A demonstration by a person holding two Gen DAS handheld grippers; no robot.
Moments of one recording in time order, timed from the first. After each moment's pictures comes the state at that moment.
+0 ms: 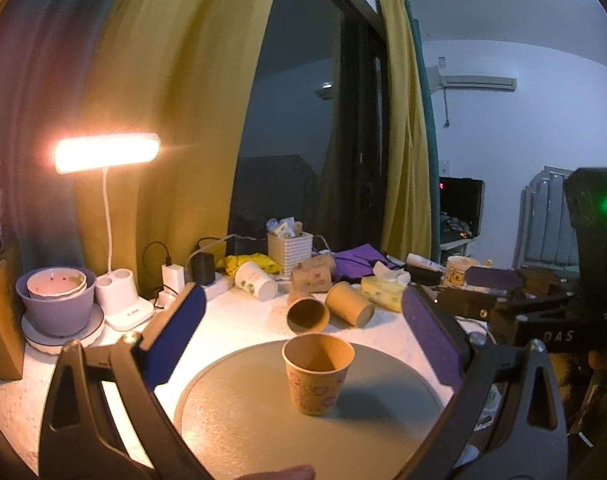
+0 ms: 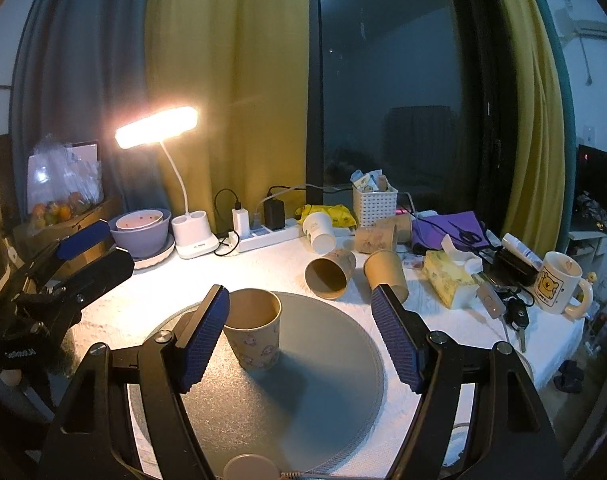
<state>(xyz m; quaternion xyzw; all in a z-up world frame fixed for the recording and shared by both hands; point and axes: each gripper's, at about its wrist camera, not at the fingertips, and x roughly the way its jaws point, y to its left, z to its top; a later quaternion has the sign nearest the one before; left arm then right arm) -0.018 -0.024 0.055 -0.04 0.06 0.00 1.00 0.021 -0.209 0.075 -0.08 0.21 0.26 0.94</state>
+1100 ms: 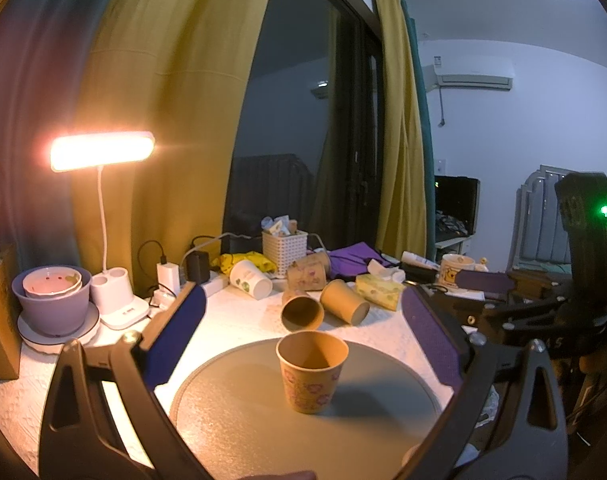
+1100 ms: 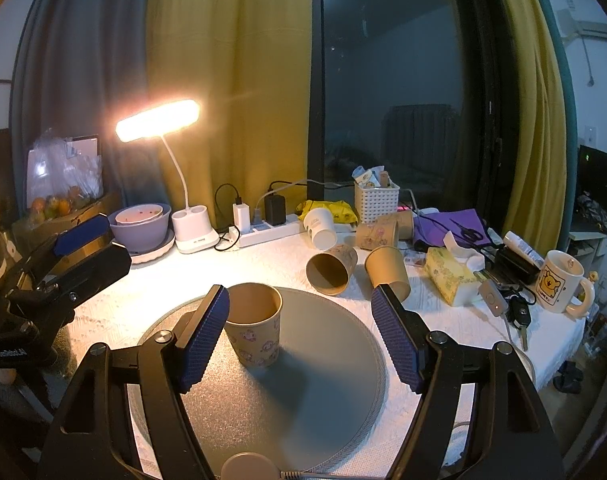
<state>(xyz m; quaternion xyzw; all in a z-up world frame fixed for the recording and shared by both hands) -0.018 -0.027 0.055 -0.04 0.06 -0.01 1.00 0.021 -0.208 0.071 -0.08 0.21 0.26 0.94</state>
